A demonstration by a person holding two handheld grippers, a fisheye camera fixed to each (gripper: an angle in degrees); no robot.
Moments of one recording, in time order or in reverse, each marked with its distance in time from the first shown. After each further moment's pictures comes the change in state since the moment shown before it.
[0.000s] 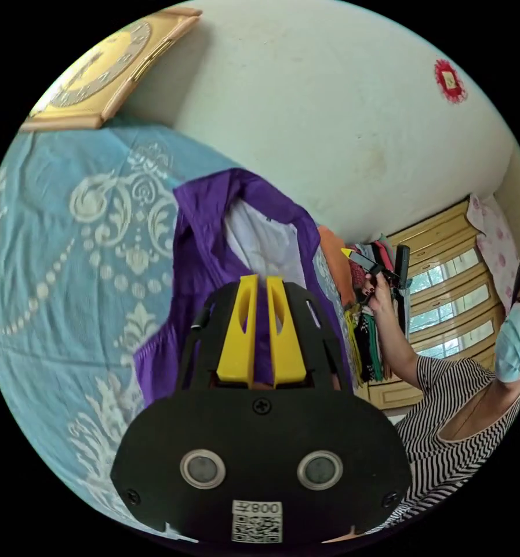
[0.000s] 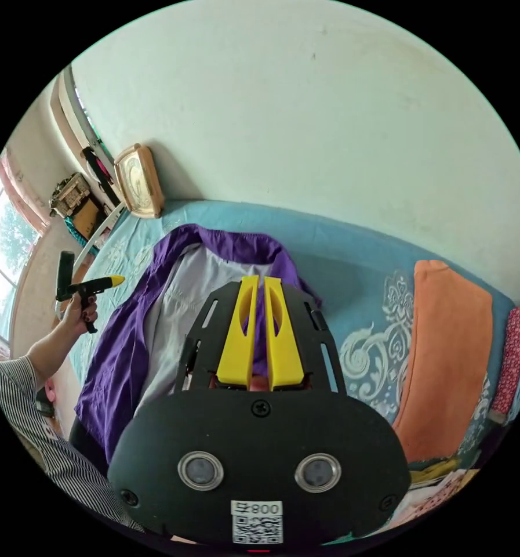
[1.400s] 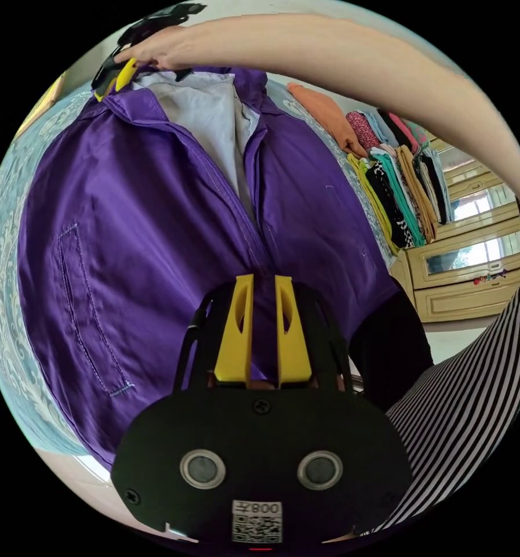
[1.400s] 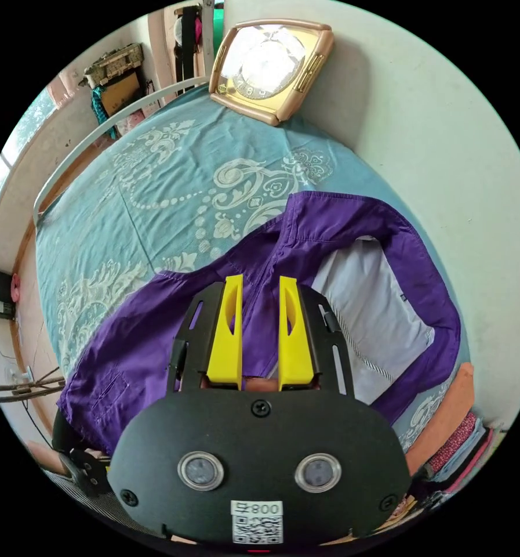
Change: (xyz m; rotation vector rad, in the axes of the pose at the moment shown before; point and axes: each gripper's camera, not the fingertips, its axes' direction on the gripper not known) left arm 0.050 0.271 0.099 -0.360 -0.276 0.225; right arm -0.265 -0.076 0.230 -0.337 0.188 -0.414
